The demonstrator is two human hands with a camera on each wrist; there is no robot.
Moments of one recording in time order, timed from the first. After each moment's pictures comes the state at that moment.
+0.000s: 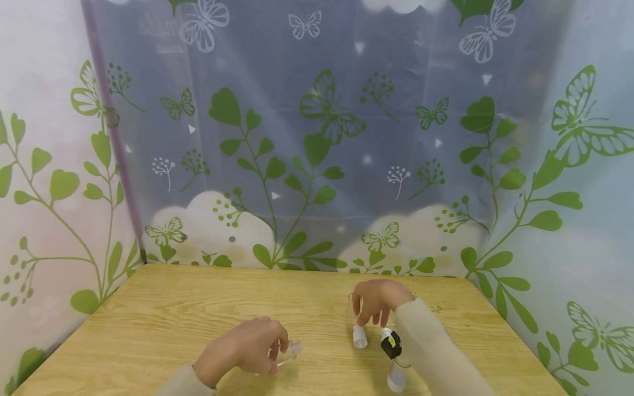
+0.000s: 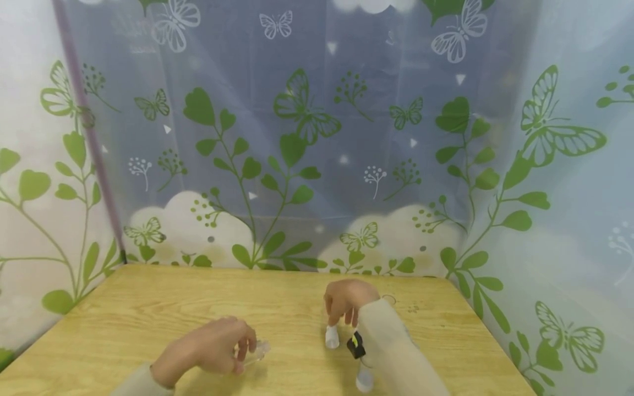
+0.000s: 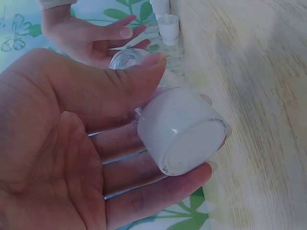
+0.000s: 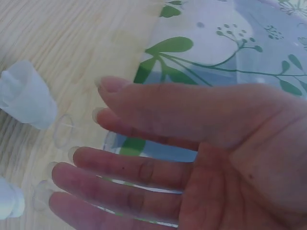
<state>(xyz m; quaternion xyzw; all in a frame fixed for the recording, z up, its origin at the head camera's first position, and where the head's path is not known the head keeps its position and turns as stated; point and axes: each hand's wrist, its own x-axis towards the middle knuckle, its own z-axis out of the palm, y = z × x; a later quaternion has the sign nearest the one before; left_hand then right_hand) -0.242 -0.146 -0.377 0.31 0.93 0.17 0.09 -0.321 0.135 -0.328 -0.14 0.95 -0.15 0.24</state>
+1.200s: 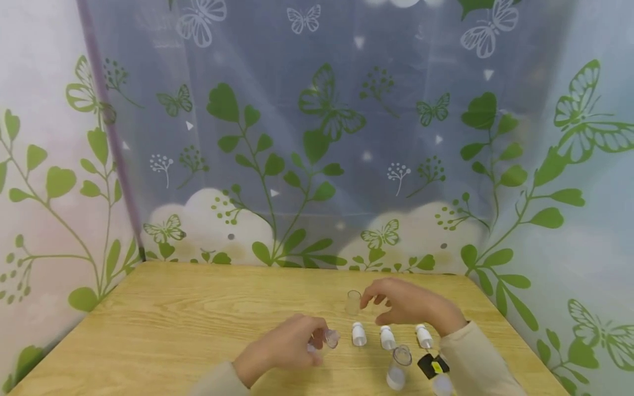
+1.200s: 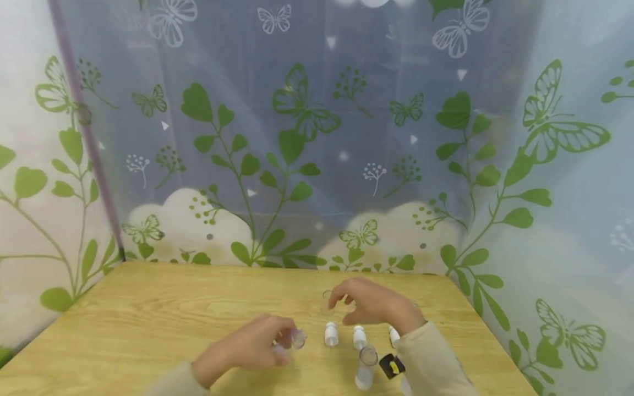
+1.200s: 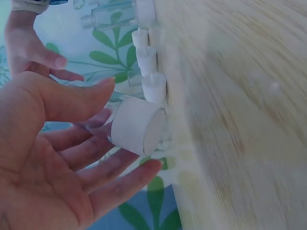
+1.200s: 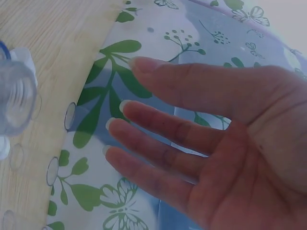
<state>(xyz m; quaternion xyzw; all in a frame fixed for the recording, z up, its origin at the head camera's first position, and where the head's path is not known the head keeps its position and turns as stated) -0.255 -0.082 -0.394 0.35 0.89 0.28 0.04 -0.283 0.184 -0.308 -0.36 0.91 -0.18 0.11</state>
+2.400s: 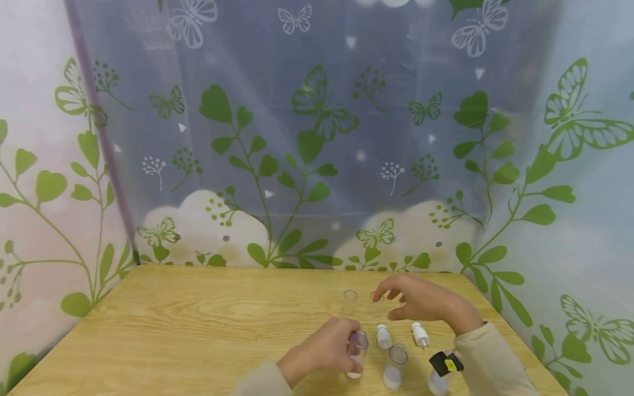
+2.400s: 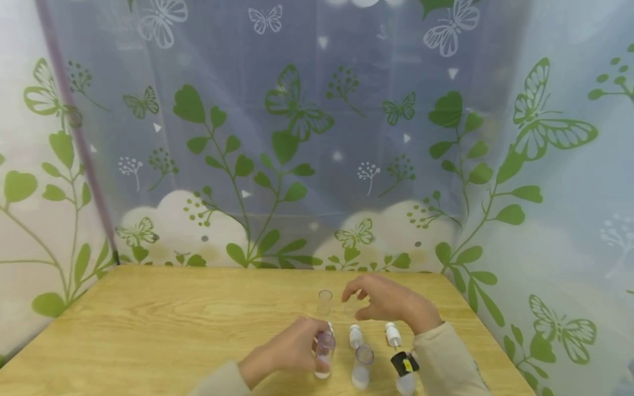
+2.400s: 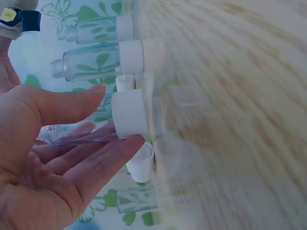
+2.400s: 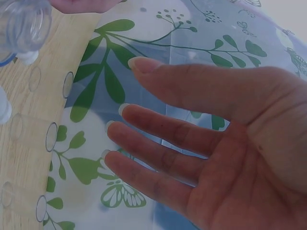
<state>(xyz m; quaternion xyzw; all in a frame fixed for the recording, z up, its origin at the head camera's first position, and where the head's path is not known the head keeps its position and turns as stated) -0.264 -0.006 -0.410 0.36 0.87 0.35 0.04 -0.280 0.214 -0.300 -0.34 0.91 -0.20 0.10</state>
